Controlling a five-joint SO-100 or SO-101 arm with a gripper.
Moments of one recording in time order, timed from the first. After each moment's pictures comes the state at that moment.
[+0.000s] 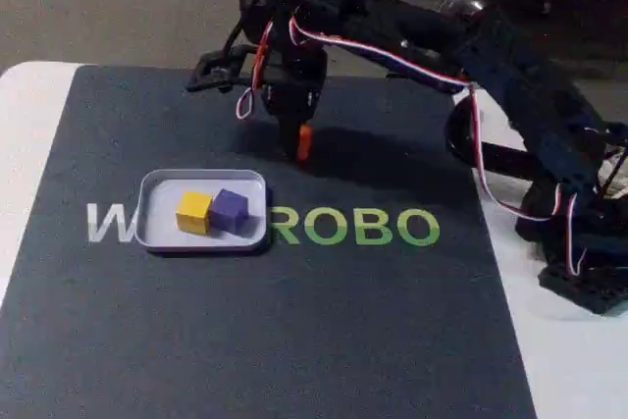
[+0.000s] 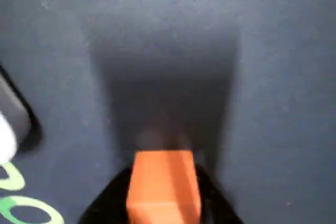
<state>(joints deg) 37.9 31.5 28.8 96.1 -110.9</state>
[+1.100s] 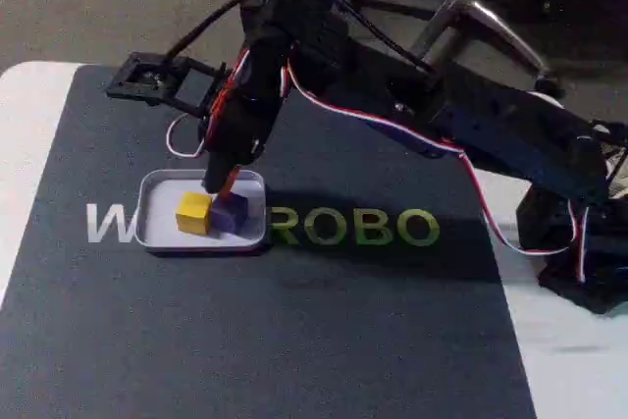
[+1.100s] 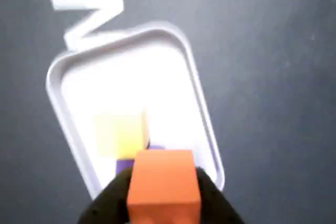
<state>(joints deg) 20.7 20.2 -3.6 97.6 -91.6</state>
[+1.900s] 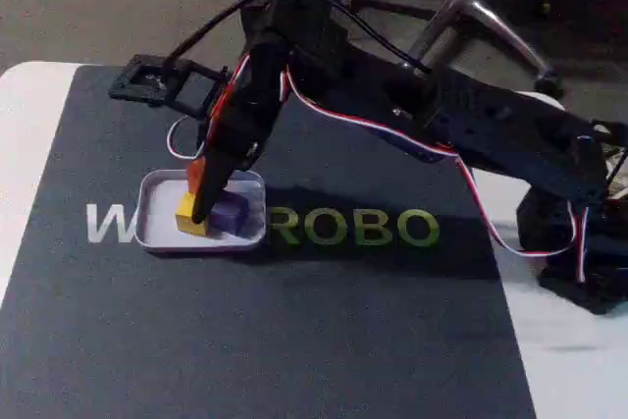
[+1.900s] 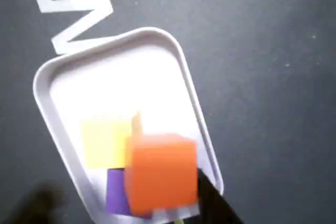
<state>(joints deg) 21.2 18.3 -5.5 97.6 -90.5</state>
